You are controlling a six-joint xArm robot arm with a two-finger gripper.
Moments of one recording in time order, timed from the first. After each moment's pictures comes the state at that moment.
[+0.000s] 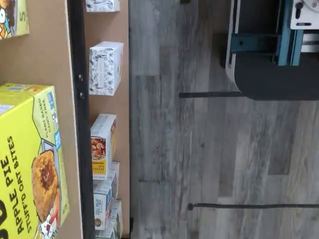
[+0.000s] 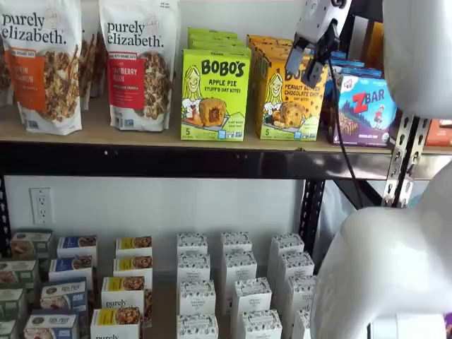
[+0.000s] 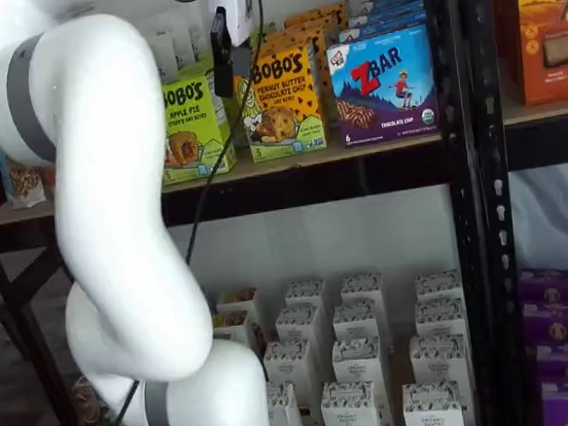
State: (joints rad) arm -0.17 -0.28 -1.52 0.36 1.85 -1.64
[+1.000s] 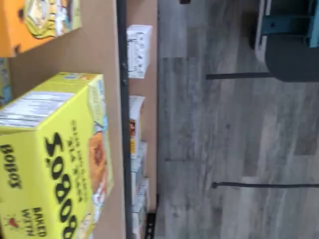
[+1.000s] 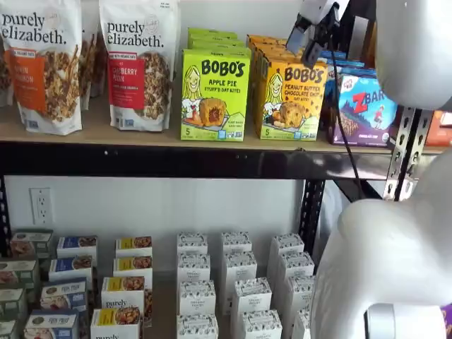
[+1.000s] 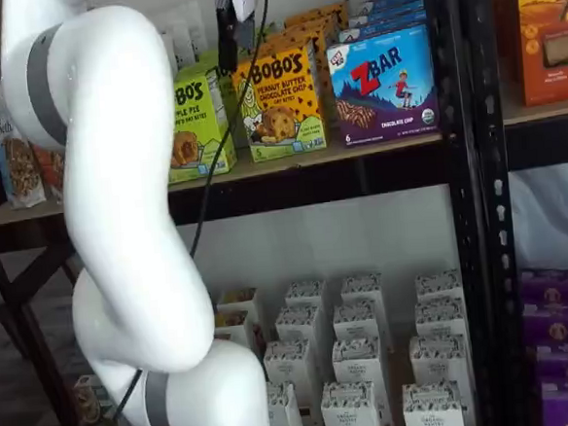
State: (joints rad) arm -0.23 -0.21 -1.64 0.44 1.84 -1.66
